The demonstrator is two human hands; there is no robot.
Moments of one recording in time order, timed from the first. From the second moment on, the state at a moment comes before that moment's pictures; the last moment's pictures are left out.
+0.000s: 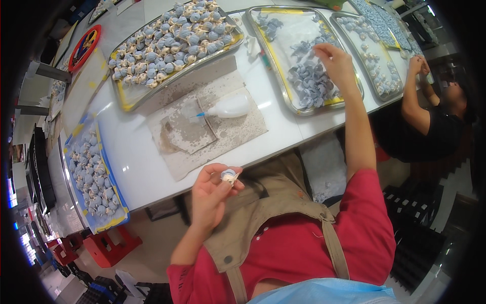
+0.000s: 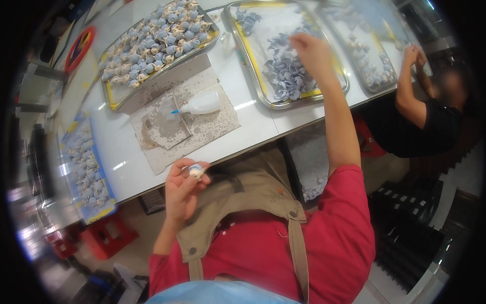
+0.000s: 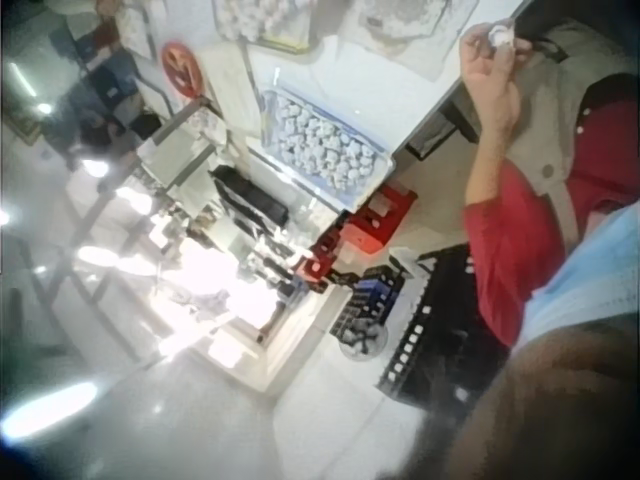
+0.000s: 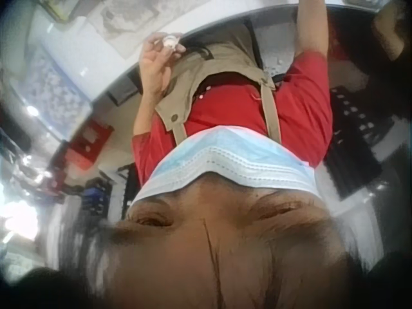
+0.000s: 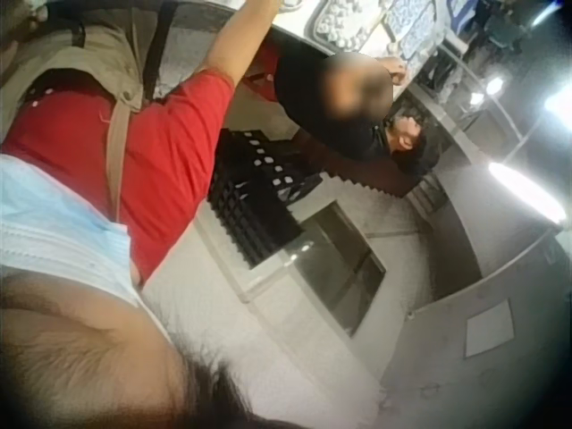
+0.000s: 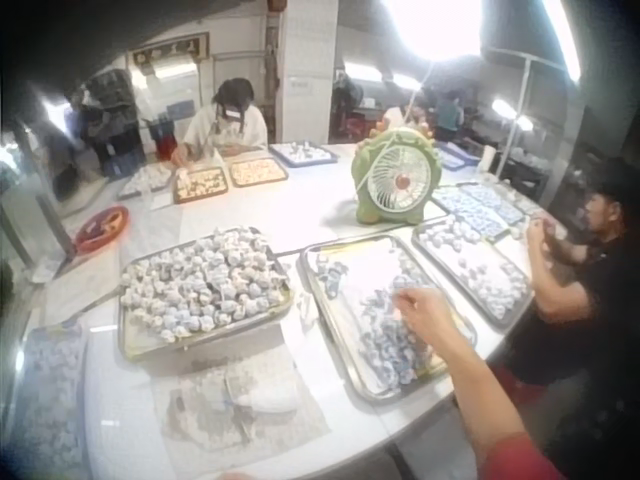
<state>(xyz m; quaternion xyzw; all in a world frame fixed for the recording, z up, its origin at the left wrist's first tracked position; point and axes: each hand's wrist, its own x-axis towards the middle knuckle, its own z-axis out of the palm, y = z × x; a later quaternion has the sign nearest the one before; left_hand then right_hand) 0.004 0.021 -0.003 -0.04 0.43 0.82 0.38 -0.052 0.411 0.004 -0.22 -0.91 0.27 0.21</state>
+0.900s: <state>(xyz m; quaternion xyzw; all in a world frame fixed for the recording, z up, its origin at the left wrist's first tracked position) 0.004 0.012 -0.013 -0.04 0.43 0.81 0.39 -0.020 0.378 -0.024 -0.14 -0.92 0.24 0.28</state>
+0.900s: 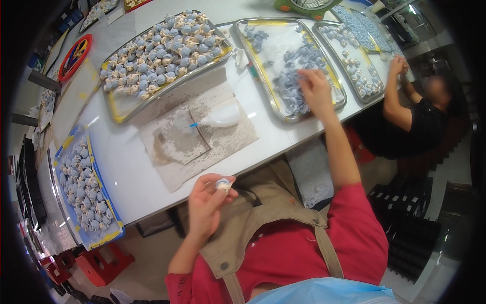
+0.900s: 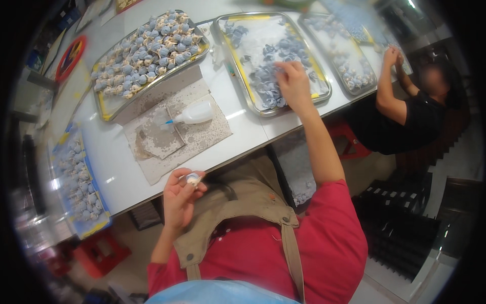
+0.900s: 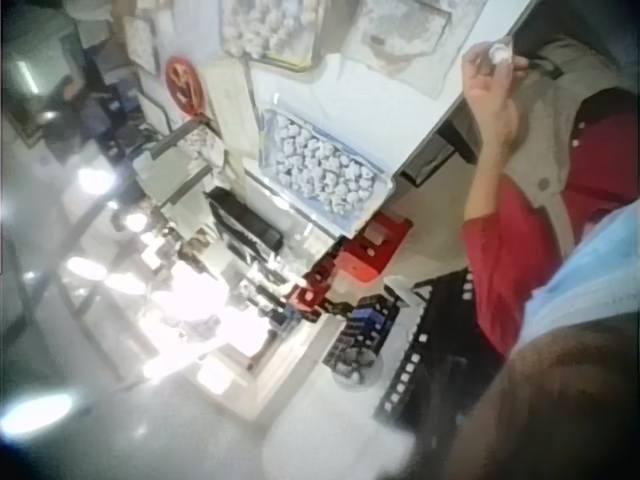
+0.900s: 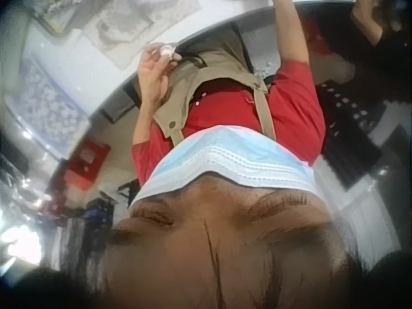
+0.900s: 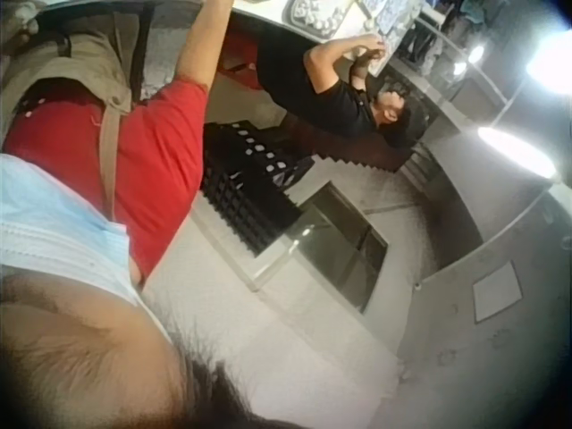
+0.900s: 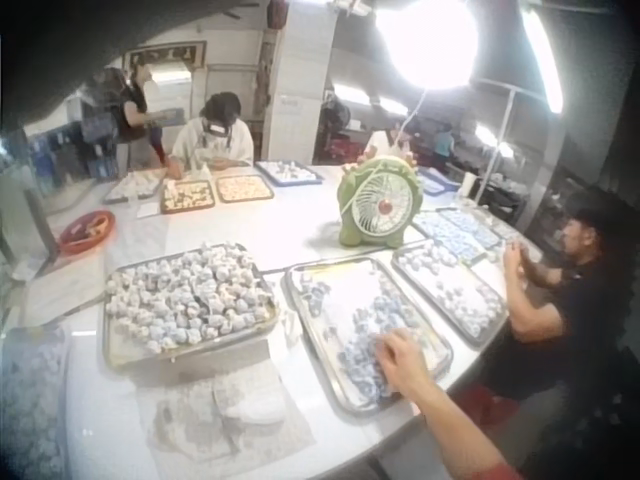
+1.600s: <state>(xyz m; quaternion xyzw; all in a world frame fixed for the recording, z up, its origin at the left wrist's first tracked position) 0.014 0.008 -0.015 -0.04 0.43 0.82 0.37 -0.114 0.371 -0.014 -0.04 -0.98 0.13 0.11</state>
